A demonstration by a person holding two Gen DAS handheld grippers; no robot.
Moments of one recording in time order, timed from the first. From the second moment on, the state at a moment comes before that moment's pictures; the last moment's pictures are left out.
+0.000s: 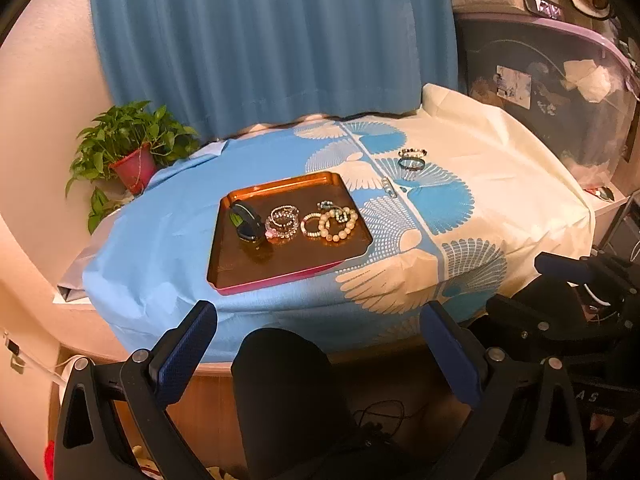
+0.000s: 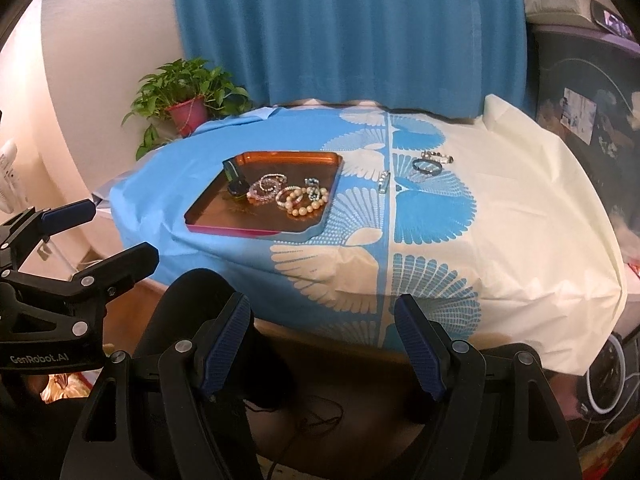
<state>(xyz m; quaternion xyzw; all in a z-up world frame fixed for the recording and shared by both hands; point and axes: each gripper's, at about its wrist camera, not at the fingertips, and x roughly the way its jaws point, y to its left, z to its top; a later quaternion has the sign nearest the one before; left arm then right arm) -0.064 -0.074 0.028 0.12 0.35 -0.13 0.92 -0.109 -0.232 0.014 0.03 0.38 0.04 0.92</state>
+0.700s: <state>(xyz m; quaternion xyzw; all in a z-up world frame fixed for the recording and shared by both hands) 0.039 -0.140 0.020 0.13 0.38 -0.16 0.90 -0.034 -0.331 -0.023 0.09 0.41 -0.04 0.91</state>
